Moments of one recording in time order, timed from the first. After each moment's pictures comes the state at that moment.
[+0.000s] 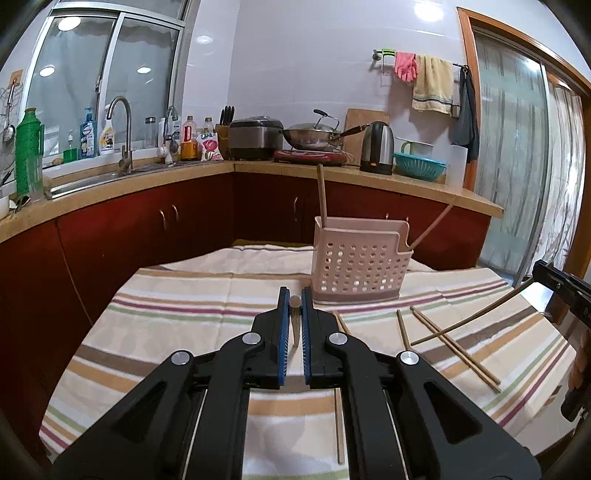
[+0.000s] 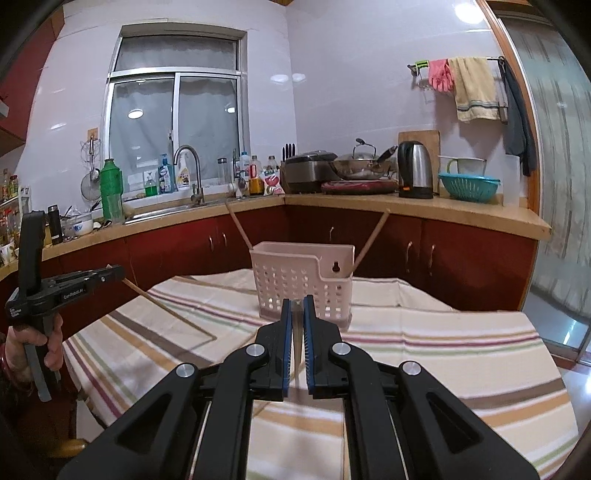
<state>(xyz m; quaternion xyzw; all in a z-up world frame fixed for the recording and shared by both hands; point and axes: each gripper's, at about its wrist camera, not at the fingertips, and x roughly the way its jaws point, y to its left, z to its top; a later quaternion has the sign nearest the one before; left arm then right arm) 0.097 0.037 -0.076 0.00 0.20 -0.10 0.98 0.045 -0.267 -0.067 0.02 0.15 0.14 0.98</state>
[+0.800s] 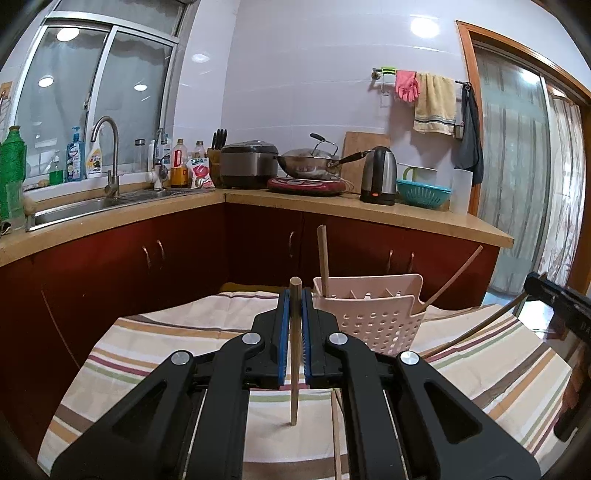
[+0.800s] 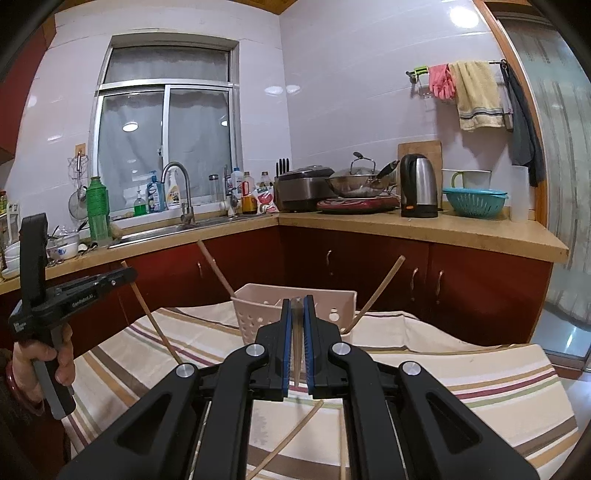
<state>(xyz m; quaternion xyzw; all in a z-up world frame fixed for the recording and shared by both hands) 0.178 0.021 -0.048 -0.01 0.15 -0.11 0.98 0.112 -0.263 -0.041 0.03 0.13 0.13 0.98</state>
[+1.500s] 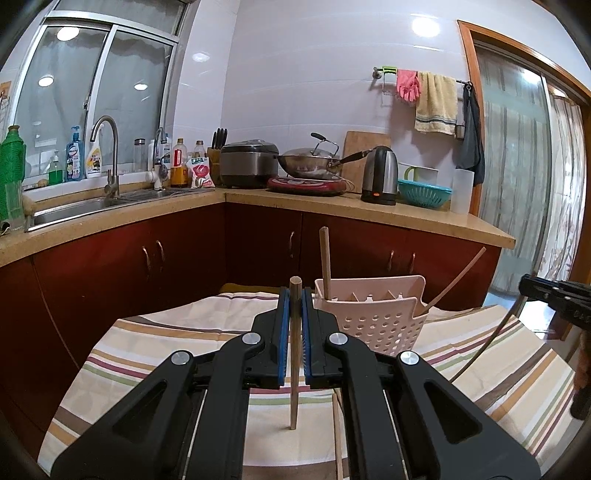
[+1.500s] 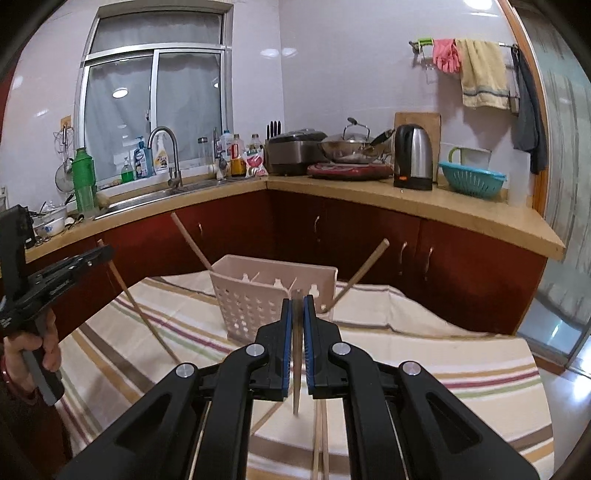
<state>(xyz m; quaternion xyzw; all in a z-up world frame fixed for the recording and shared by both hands) 0.182 0.022 -0.047 -0.01 0.16 -0.11 0.98 0.144 -0.270 -0.037 0.01 0.20 0.12 0.97</state>
